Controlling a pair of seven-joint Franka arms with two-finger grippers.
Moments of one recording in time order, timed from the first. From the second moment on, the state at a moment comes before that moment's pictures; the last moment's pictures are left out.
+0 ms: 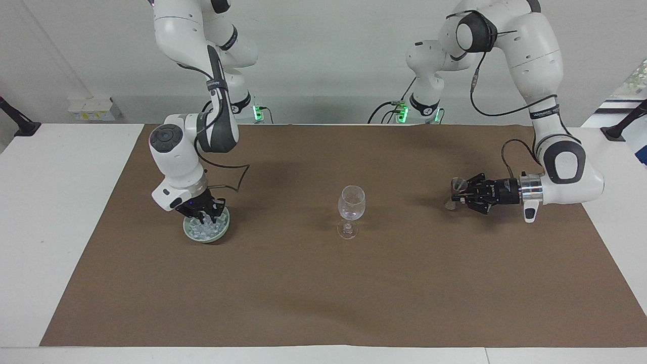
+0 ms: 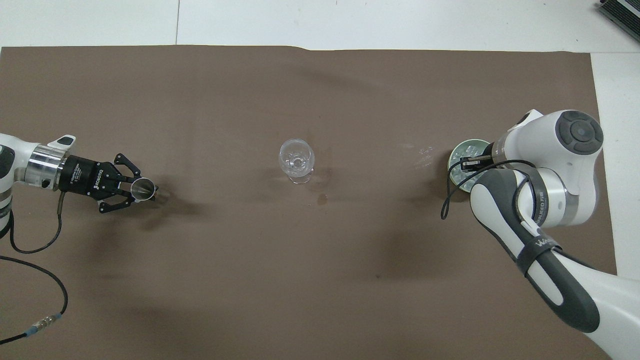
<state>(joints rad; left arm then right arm) -0.05 0.50 0.37 -1.79 -0.99 1.40 -0.66 0.04 0.26 -0.02 -2.00 -0.03 2.31 -0.01</state>
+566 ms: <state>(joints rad) -0.04 0.53 0.37 -1.80 -1.00 1.40 -0.63 0.05 0.22 -0.01 -1.95 -0.03 2.25 -0.01</state>
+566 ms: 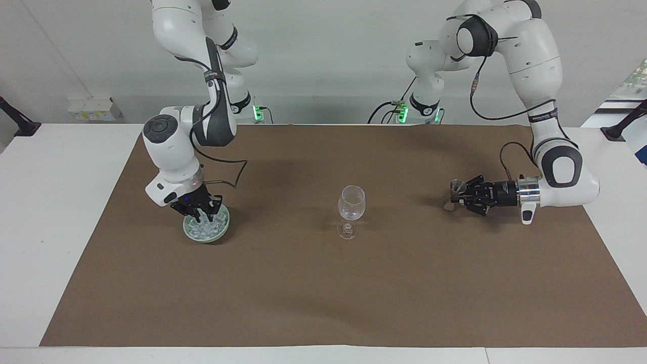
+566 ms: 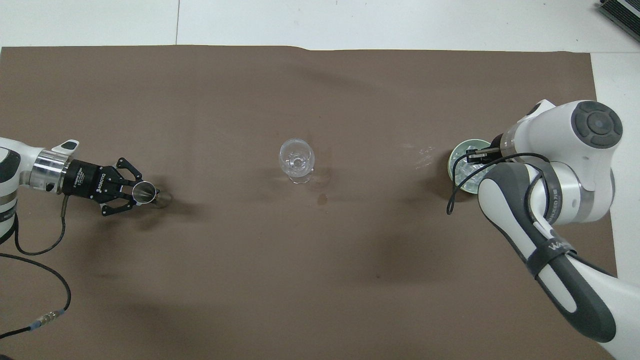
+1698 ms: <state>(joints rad) -0.04 0.54 0.37 -1.83 -1.04 1.40 -0.58 0.06 0.08 0.01 -1.75 -0.03 1.90 -0.01</state>
